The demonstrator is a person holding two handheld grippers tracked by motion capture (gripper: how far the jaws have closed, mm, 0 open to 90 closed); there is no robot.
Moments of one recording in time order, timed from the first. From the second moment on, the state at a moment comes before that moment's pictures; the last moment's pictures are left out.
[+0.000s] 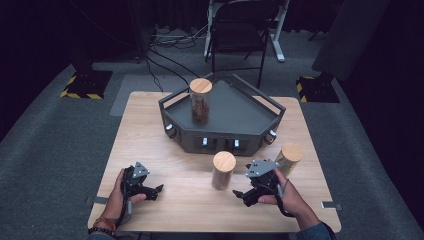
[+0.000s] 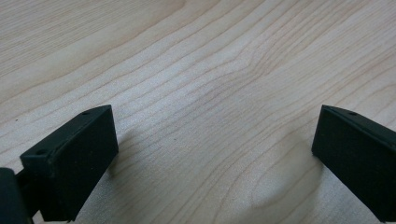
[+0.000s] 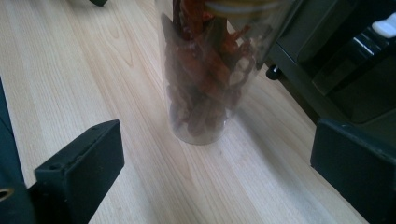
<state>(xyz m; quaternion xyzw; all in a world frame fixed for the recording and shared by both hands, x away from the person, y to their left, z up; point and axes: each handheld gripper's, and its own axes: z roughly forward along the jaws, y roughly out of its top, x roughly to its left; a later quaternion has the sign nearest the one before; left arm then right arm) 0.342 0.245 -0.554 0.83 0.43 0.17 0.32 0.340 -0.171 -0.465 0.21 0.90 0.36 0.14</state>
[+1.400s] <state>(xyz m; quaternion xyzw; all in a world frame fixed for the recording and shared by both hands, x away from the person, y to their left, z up) 0.342 0.245 -0.554 0.83 0.43 0.17 0.32 0.367 -0.130 -0.463 0.21 0.90 0.37 0.12</state>
